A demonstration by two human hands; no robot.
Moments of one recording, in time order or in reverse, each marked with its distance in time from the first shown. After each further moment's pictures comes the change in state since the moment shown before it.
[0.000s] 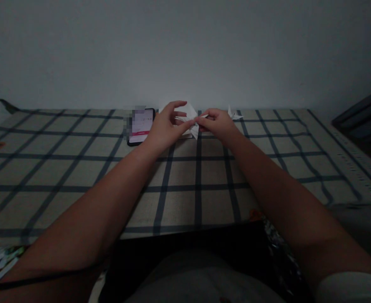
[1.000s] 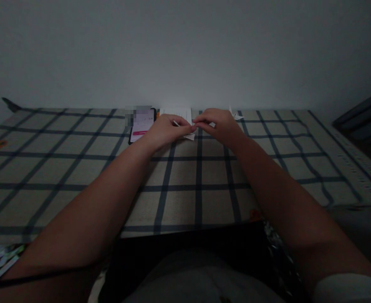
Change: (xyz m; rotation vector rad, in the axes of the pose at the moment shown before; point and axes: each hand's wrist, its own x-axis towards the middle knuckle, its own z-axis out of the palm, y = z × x) left_hand 0.000 0.014 -0.016 -0.027 -0.228 -0.235; right_hand -0.003 -0.016 -0.022 -0.743 -0.227 -0.716
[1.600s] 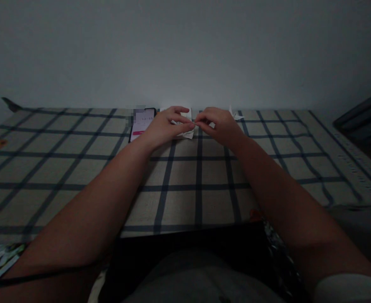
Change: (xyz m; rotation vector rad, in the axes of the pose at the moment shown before) left_hand 0.005 -0.009 -0.004 0.042 0.059 0.236; right_hand -0.002 -0.001 0.002 -0.017 0.056 -0.060
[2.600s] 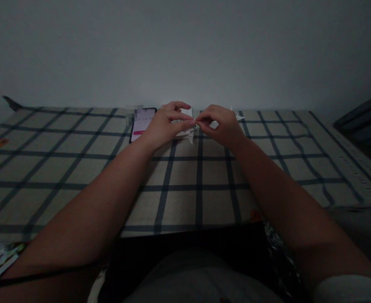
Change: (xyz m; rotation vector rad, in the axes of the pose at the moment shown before) left_hand 0.001 0.004 -0.002 0.104 0.033 0.132; right_hand 0.000 -0.009 0.001 0.030 0.086 0.028
